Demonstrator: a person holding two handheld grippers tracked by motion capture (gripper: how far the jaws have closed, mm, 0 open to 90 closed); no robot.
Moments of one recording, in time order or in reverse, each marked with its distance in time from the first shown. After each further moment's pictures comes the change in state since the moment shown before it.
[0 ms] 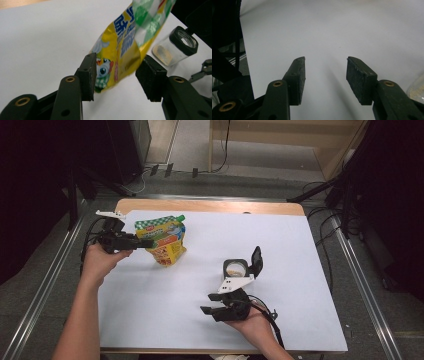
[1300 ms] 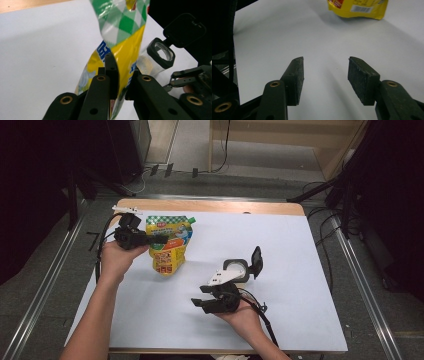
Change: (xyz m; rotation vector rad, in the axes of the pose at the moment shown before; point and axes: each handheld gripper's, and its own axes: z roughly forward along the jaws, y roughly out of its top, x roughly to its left) left arm -0.041 0.023 0.019 -0.006 -0.065 -0.008; right arm -0.003 0.019 0.022 -0.041 -0.015 0.002
